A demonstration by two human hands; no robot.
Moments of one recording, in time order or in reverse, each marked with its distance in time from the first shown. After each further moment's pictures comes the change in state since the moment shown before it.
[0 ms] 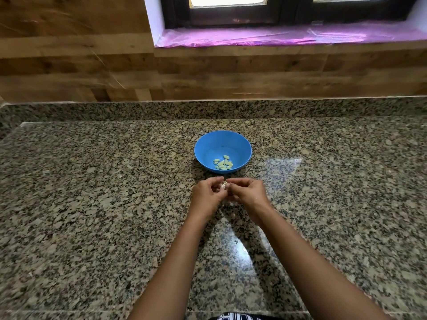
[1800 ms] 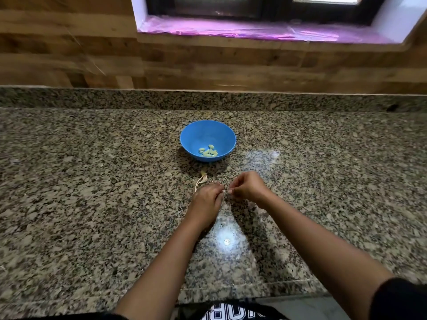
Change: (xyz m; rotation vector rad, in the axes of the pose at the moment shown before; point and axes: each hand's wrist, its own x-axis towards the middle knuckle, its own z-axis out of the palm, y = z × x) left_hand -0.023 -0.043 0.032 0.492 -0.190 0.371; right_hand -0.010 -0.007 -0.038 -0.772 0.020 0.070
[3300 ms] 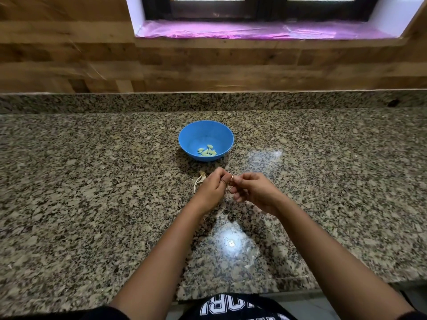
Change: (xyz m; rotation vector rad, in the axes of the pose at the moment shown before) left_hand 0.014 0.034 -0.027 -0.468 -0.100 -0.098; right_hand -0.039 -0.002 -0.021 0.647 -0.258 0.006
